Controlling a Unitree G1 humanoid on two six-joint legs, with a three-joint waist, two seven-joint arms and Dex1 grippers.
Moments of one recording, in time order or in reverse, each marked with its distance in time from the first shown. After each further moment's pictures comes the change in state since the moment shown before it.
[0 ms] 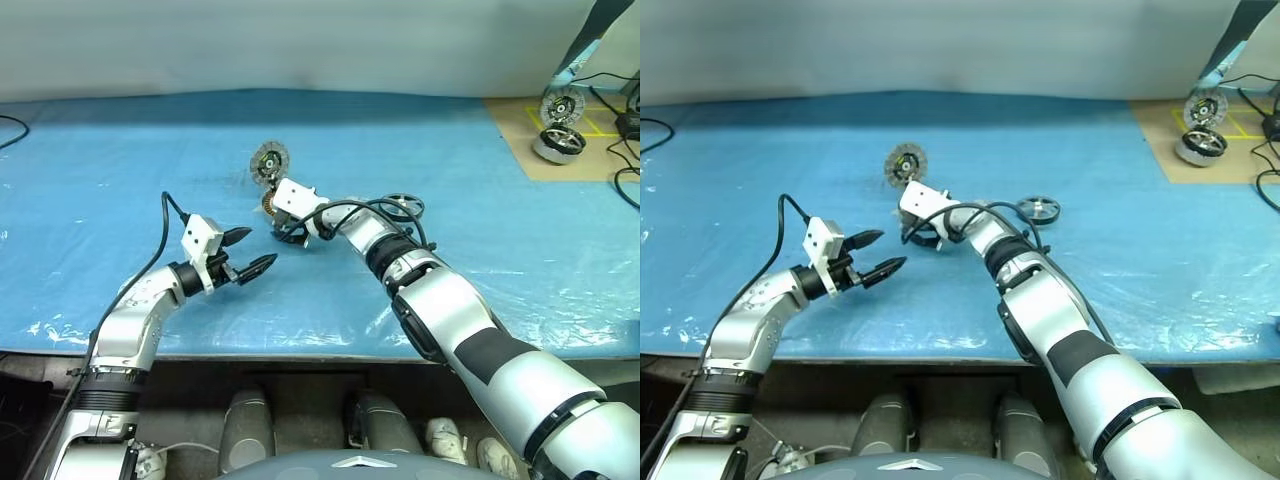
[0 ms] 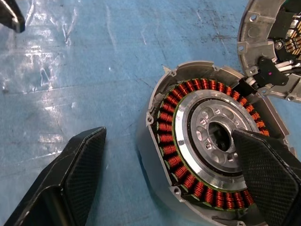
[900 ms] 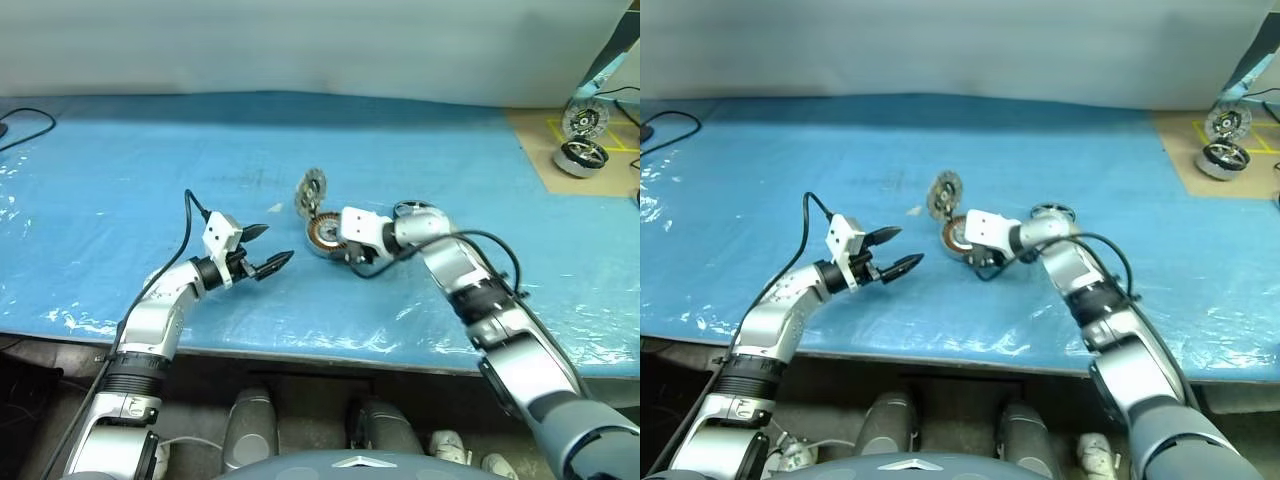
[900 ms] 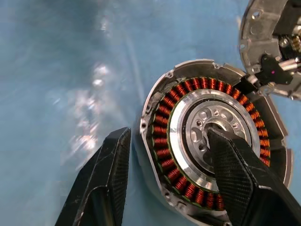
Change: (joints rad) left arm -0.081 -0.072 -0.067 0.128 0.038 -0.074 -0.013; right arm 0.596 -0.482 0.024 -1.119 0.055 0.343 0.521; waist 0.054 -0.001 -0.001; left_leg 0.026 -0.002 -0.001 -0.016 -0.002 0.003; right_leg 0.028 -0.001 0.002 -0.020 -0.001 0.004
